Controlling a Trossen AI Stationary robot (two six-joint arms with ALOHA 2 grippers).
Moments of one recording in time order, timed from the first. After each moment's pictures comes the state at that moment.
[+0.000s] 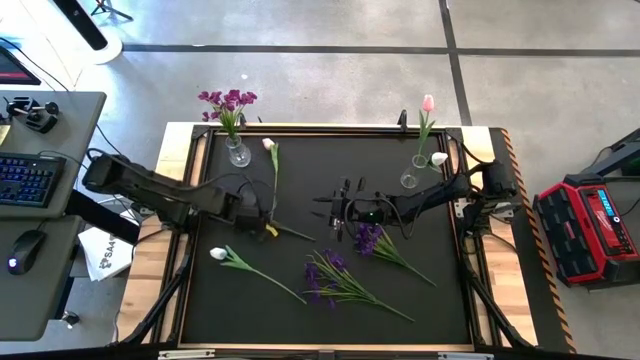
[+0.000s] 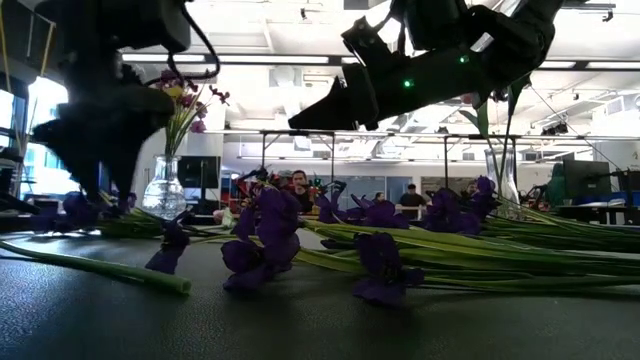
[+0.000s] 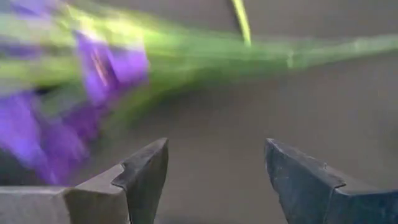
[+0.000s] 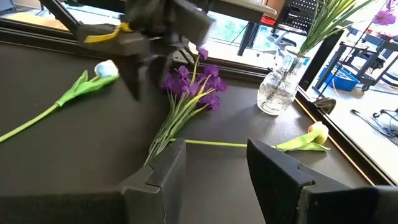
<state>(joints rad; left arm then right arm) -0.15 1.31 0.73 -0.84 -0.11 -1.24 0.05 1.79 0.82 0.72 0.24 -0.19</state>
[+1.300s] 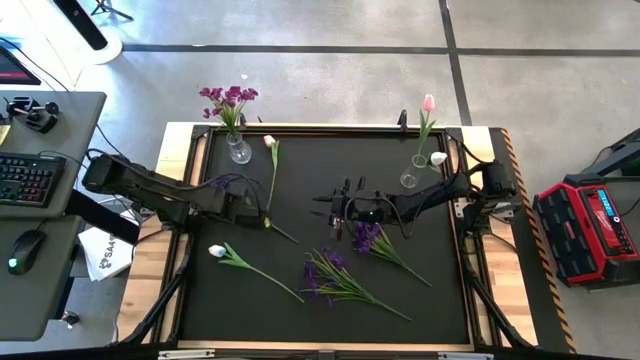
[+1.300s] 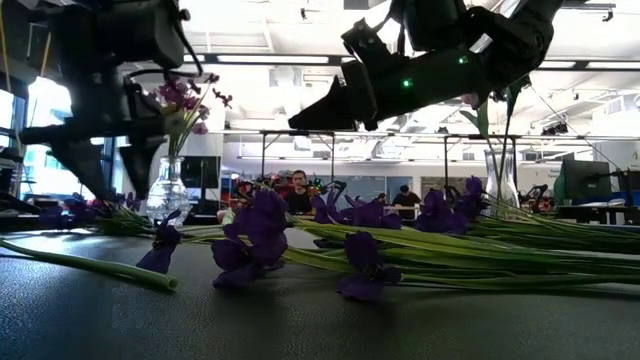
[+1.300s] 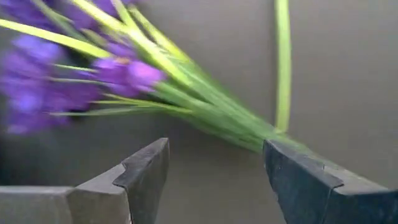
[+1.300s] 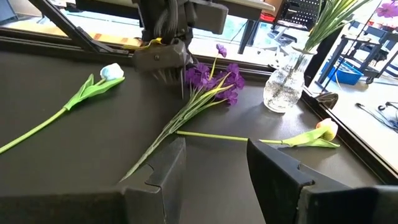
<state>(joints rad) -0.14 1.31 0.70 -0.87 -0.38 -1.54 0.05 1.79 0.82 0.72 0.23 -0.16</state>
